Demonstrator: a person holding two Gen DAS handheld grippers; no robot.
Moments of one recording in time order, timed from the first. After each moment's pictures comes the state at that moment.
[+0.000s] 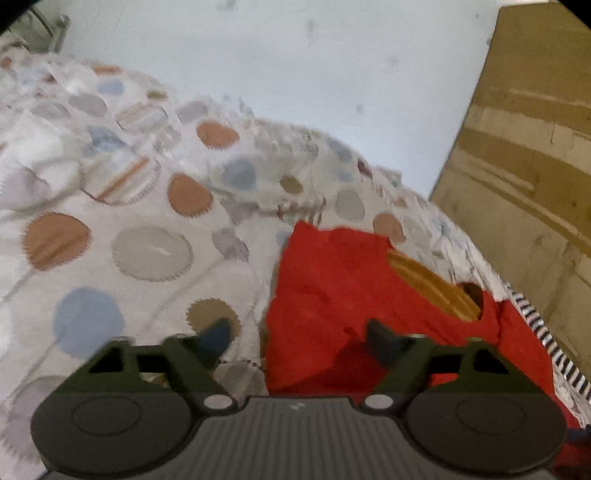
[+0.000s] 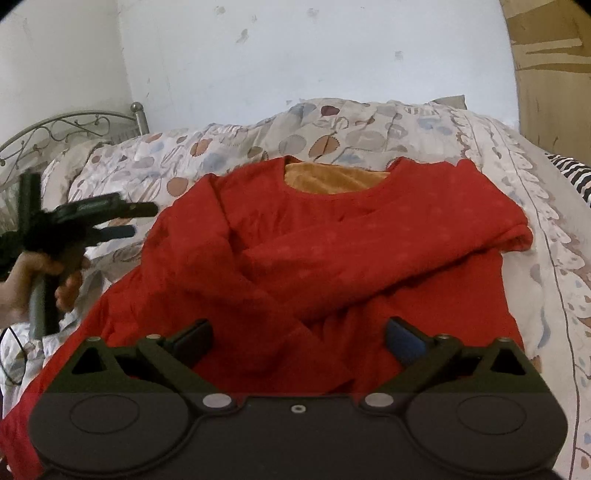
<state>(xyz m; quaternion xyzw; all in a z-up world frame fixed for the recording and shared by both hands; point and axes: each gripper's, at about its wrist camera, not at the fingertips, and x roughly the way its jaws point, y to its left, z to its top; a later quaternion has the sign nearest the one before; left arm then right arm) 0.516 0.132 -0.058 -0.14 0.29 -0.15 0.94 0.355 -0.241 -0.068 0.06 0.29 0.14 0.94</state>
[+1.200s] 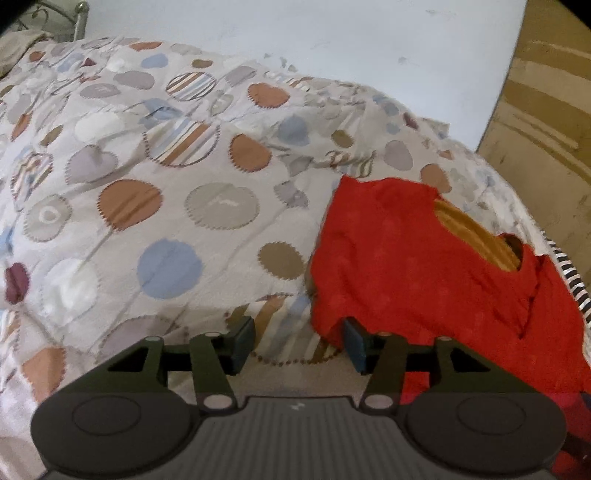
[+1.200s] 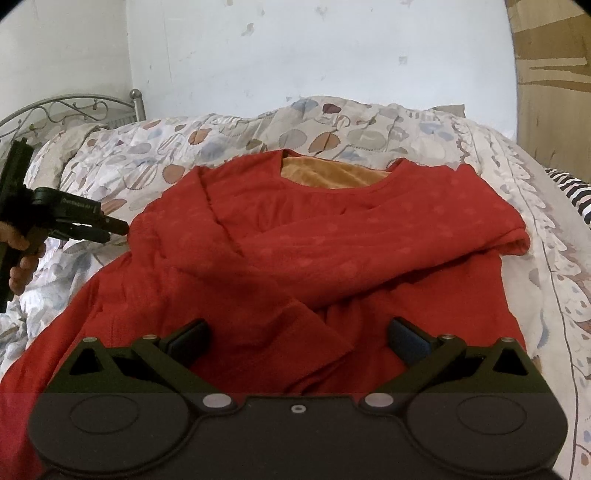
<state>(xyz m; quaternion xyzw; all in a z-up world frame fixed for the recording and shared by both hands) 0.481 0.145 -0.045 -0.10 0.36 -0.08 0.93 0.353 -0.229 -0.074 0.02 0.29 0.13 0.95</state>
